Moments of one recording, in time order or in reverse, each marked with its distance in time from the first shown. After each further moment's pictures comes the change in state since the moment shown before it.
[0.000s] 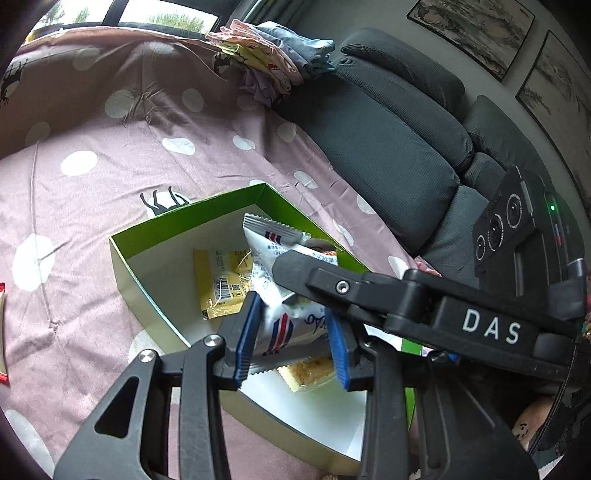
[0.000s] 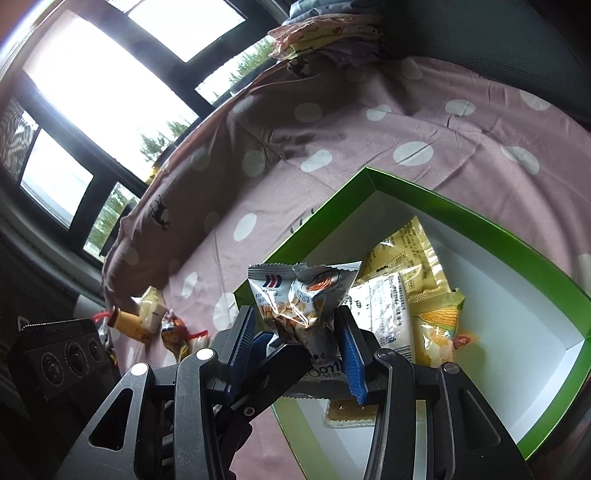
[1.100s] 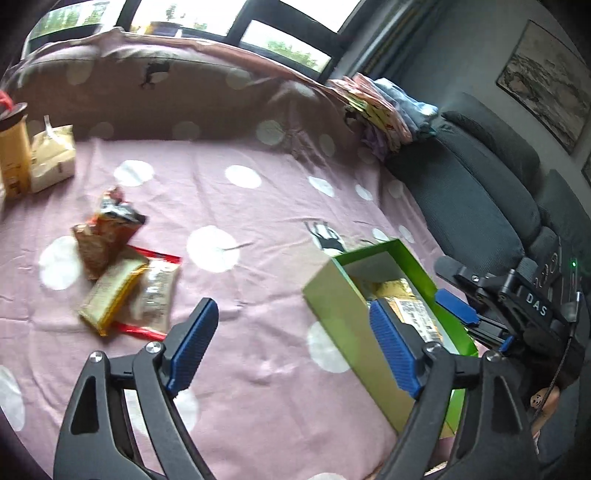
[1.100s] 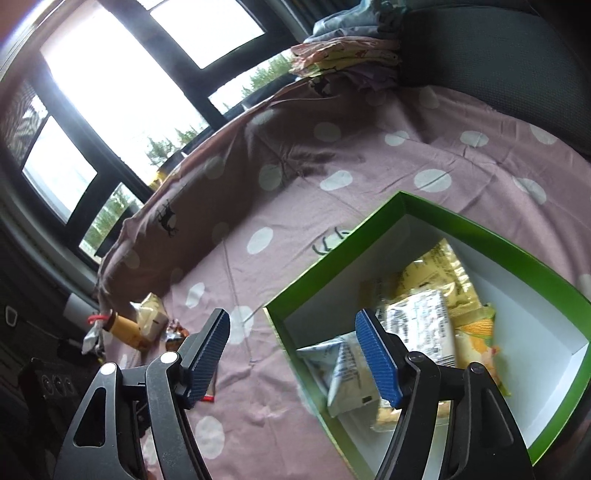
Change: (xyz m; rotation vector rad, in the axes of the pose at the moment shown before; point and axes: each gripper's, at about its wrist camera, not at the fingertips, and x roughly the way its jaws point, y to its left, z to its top) left arm -0.139 0.098 -0.024 -0.238 -0.167 0.328; right arm 0.004 0.051 -0.007 -0.082 -0.076 -0.019
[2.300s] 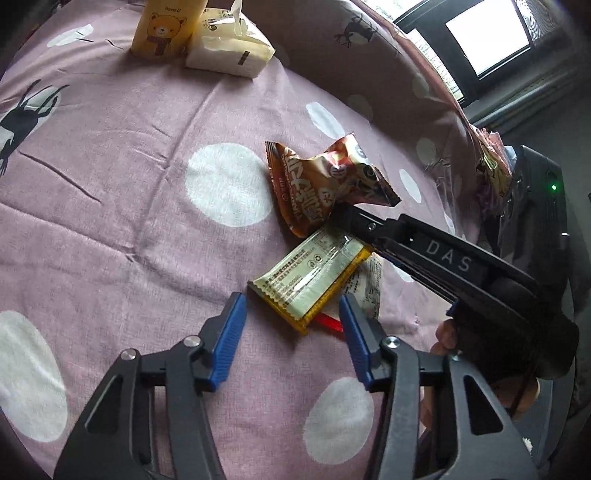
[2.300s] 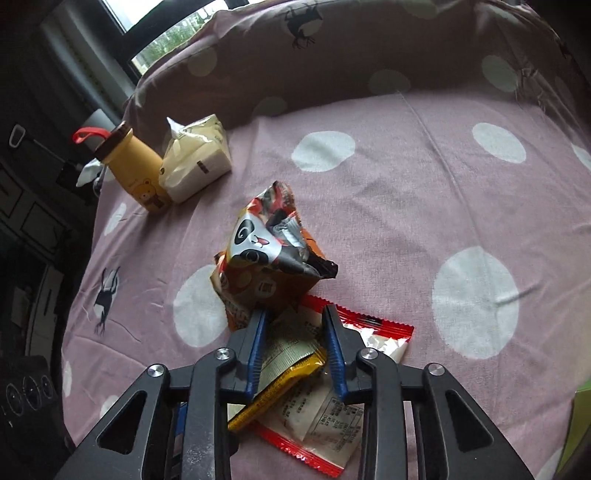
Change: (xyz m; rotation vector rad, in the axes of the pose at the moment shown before) left arm 0.015 0.164 -0.025 -0.418 0.048 0.150; right arm 0.243 0.185 -0.089 -0.486 0.458 0.119
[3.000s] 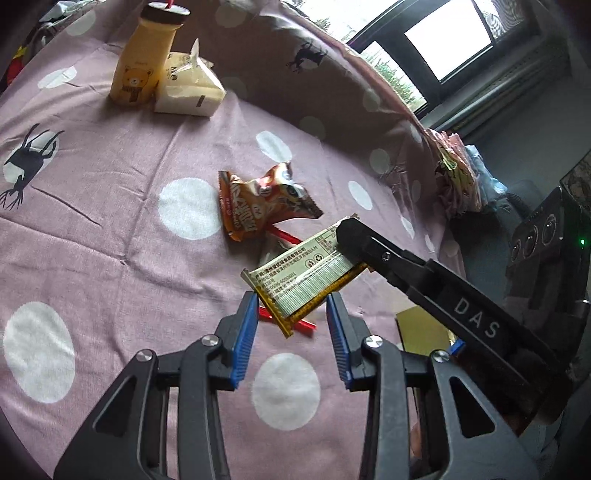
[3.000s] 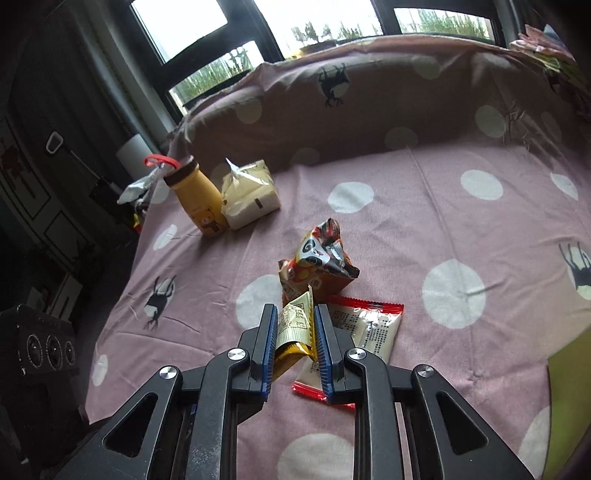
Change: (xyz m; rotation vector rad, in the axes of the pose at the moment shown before) left arm -0.057 -0.034 -0.015 0.076 -0.069 -0.101; right arm -0.089 0.026 -0.030 -0.042 -0.195 0.059
